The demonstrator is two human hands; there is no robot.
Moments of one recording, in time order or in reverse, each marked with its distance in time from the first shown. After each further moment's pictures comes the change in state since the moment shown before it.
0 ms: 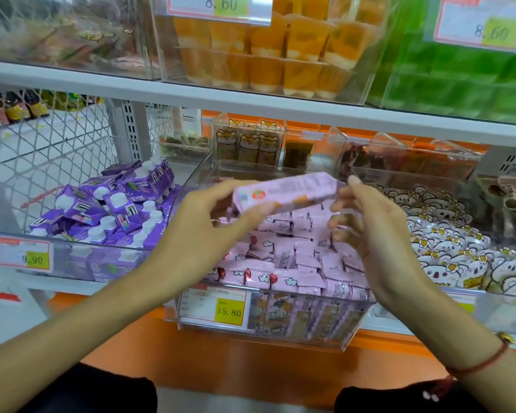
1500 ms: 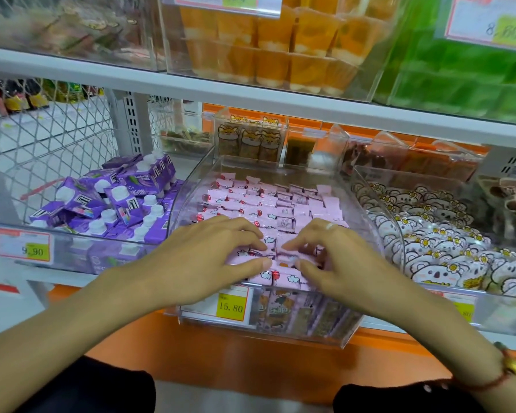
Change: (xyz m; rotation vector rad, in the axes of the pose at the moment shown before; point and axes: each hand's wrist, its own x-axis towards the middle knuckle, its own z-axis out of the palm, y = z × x) left_hand -0.003 -0.027 -0.009 0.840 -0.495 0.035; right_hand -0.007 0.020 -0.003 -1.164 -0.580 -0.386
